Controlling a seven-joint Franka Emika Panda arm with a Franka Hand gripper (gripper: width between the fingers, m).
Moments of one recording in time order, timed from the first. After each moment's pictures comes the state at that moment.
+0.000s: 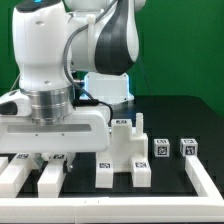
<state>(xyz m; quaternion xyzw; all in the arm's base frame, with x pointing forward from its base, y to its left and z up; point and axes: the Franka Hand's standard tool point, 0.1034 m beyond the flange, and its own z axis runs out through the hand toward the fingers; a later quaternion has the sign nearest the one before) 0.546 -0.110 0.029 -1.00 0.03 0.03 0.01</state>
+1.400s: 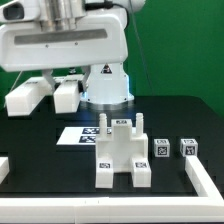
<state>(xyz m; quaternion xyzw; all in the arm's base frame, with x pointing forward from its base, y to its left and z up) 0.552 -0.069 0.173 -1.00 0.00 0.02 0.04</state>
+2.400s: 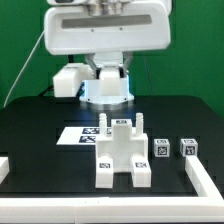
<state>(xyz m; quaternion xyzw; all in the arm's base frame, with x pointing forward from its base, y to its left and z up) 0.535 0.002 0.182 -1.00 0.02 0.02 0.02</state>
